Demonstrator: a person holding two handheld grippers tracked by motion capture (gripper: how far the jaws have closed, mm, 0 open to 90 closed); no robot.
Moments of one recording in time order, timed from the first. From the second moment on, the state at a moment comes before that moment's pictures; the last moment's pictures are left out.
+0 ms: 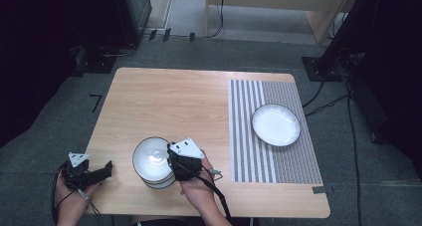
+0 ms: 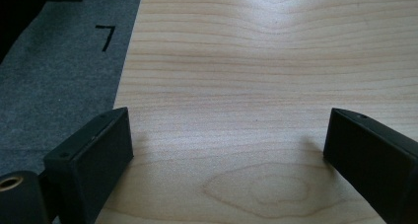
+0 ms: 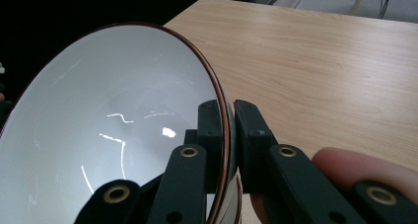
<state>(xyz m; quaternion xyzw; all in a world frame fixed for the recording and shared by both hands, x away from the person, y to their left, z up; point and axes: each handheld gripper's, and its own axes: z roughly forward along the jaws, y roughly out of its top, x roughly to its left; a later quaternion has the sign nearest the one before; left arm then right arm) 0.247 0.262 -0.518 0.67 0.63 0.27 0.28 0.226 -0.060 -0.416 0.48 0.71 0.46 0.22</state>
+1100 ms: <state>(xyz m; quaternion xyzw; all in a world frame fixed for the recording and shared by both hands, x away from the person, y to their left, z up) 0.248 0.262 -0.518 0.67 0.63 0.27 0.28 0.220 -0.094 -0.396 0.49 0.69 0.48 0.22</state>
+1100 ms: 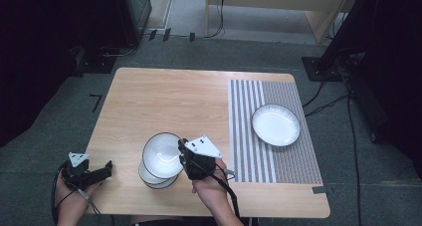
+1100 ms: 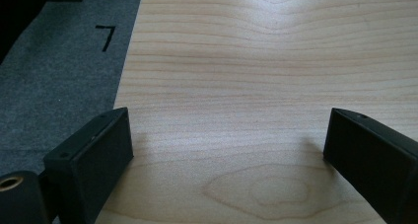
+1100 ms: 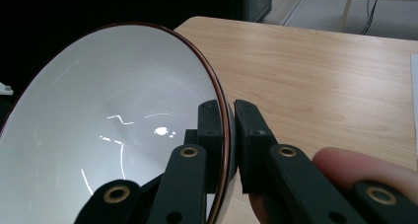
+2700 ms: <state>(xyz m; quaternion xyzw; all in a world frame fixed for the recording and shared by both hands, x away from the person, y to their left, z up) 0.247 0.261 -0.519 0.67 0.63 0.27 0.28 0.223 -0.134 -0.388 0.51 0.67 0.49 0.23</state>
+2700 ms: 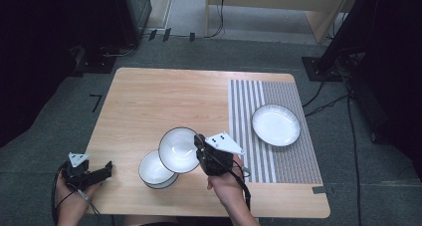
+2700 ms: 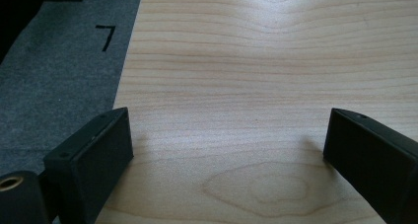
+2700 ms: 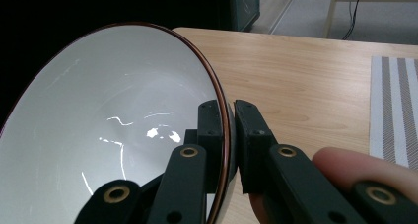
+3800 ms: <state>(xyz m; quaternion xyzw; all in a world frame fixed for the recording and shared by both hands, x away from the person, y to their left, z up) 0.247 0.261 -0.519 0.67 0.63 0.27 0.28 0.228 -0.168 -0.385 0.52 0.65 0.49 0.24</state>
